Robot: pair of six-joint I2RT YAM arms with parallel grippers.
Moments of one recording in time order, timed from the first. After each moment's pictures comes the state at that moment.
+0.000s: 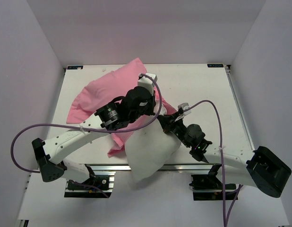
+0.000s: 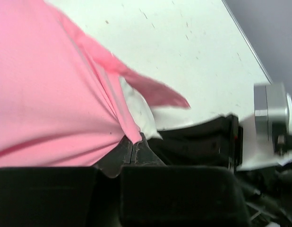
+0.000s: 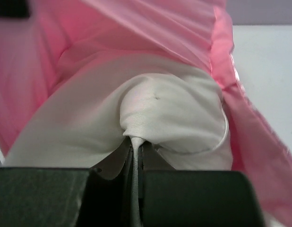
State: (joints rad) left arm -1.03 1.35 1.41 -0.52 -0.39 -0.45; right arm 0.90 1.14 0.34 0.88 0.22 0.33
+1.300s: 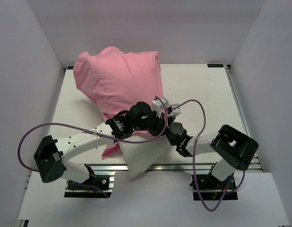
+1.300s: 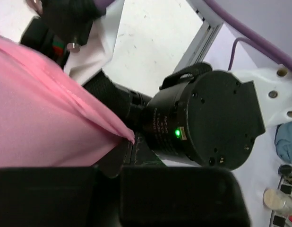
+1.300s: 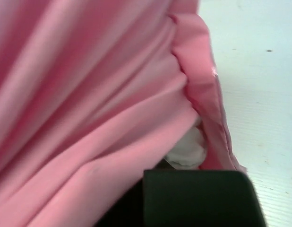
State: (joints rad) left arm -1.00 1.36 1.05 -0.13 0.27 -0.47; right arm 0.95 1.57 0.46 1.10 0.53 0.31
